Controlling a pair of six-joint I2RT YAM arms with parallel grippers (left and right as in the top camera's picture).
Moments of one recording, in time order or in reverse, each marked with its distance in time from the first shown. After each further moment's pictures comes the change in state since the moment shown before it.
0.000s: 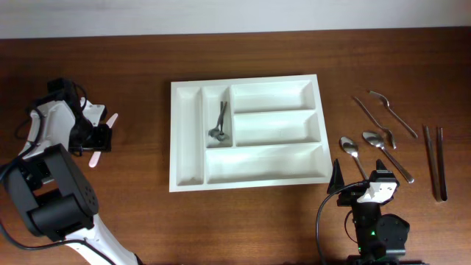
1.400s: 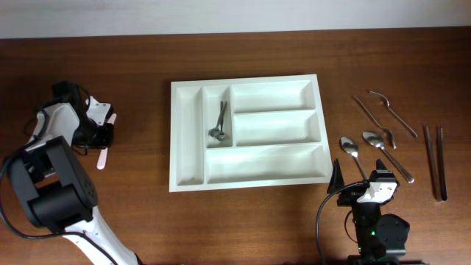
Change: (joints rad) left arm 0.000 0.071 -0.020 0.130 0.093 0.065; right arm 0.000 0.000 0.000 0.000 0.000 0.000
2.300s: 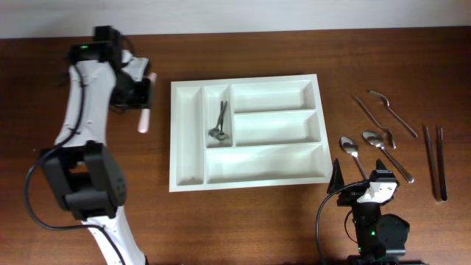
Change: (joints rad) left arm -0.338 0.011 0.486 -0.449 0.143 -0.325; right arm 0.000 0.000 0.000 0.000 0.000 0.000
